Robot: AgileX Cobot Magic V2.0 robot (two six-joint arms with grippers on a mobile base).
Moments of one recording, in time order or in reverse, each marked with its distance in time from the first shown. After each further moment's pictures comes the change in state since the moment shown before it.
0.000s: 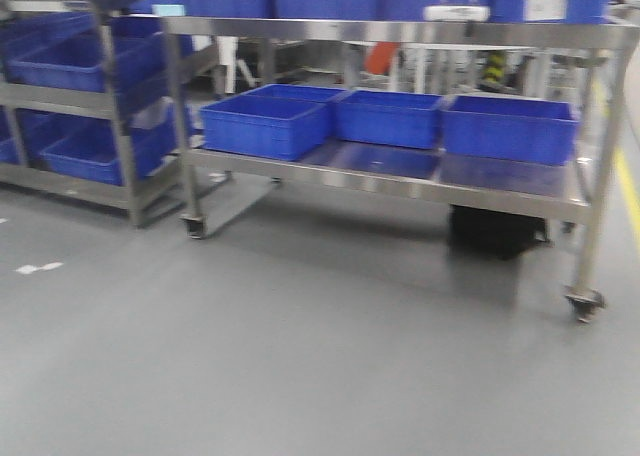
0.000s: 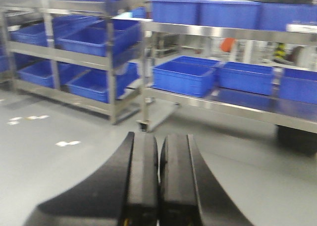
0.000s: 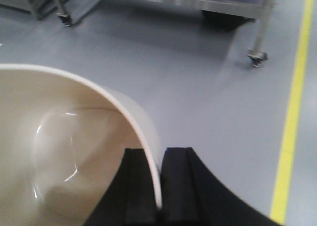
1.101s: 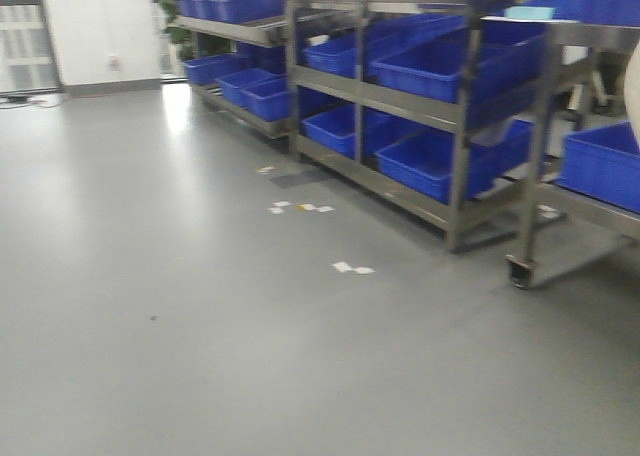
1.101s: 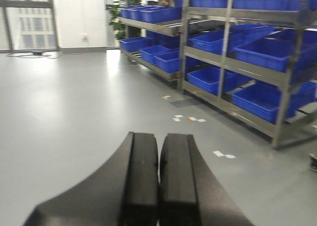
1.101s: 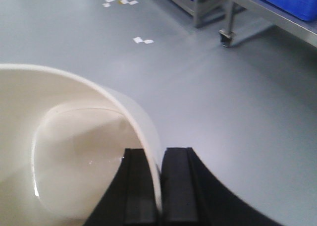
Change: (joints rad) left arm 0.000 0.000 0.000 0.000 0.000 0.000; right arm 0.000 0.000 0.000 0.000 0.000 0.000
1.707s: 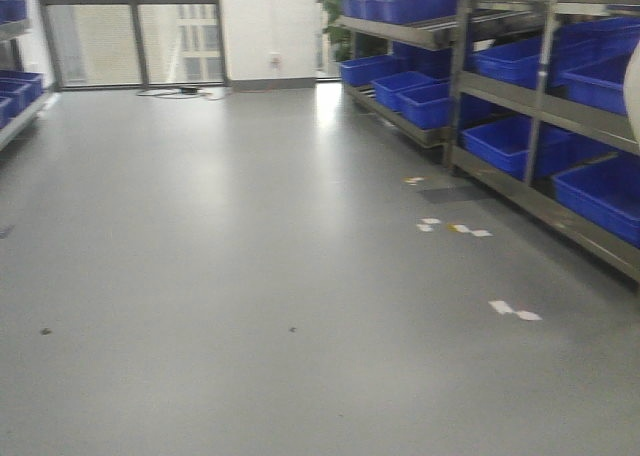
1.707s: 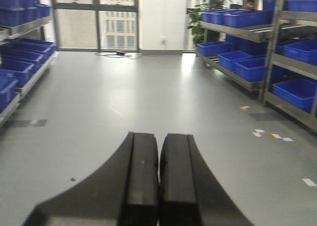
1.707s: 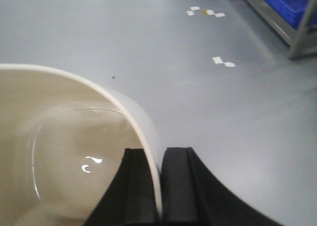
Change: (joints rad) left arm 0.000 0.000 0.000 0.000 0.000 0.000; right arm 0.000 0.000 0.000 0.000 0.000 0.000
